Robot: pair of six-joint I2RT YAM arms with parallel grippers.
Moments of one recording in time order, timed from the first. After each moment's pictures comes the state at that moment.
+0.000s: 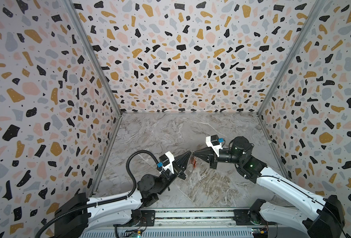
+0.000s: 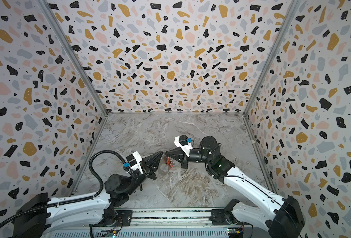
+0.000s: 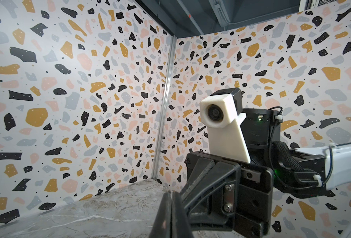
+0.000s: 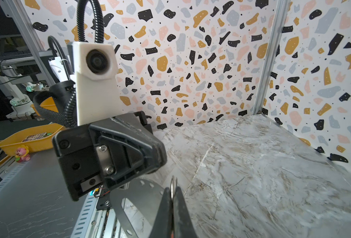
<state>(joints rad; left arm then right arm) -1.09 0.97 0.34 1.10 -0.20 -0.08 0.73 1.07 0.81 0.18 -0.74 0.01</state>
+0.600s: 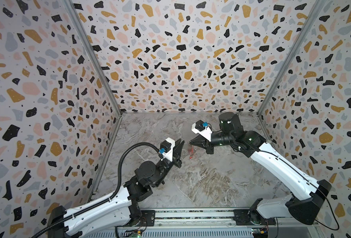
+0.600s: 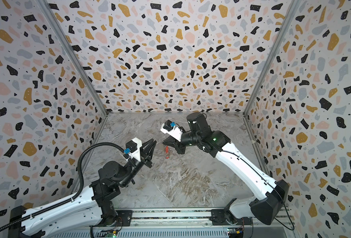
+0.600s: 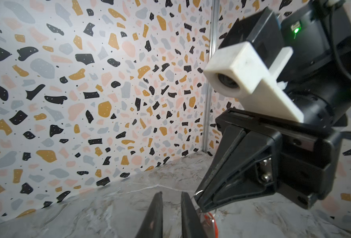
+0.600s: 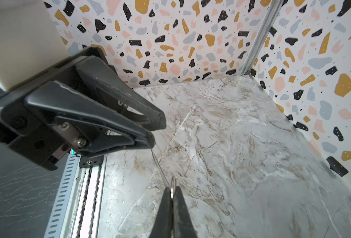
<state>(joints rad) -0.97 0.82 0.62 0.37 -0.35 0.05 0.73 1.40 1.53 -0.72 -0.61 -0.40</state>
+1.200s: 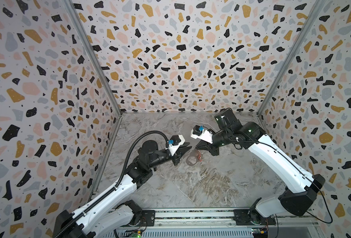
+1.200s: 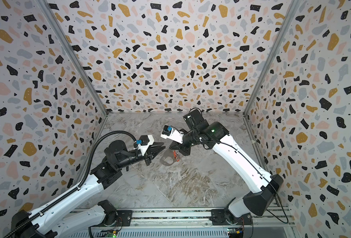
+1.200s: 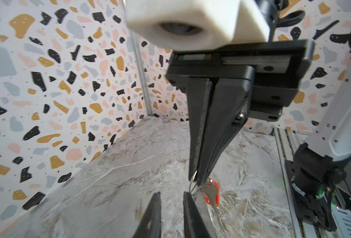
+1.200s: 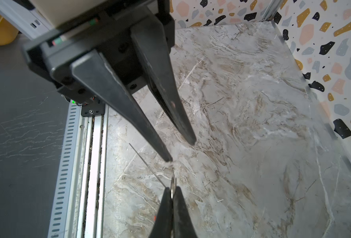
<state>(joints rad) -0.65 0.99 0.78 0.12 0.53 0.18 0.73 1.47 1.69 -1.08 -0.55 -0.60</state>
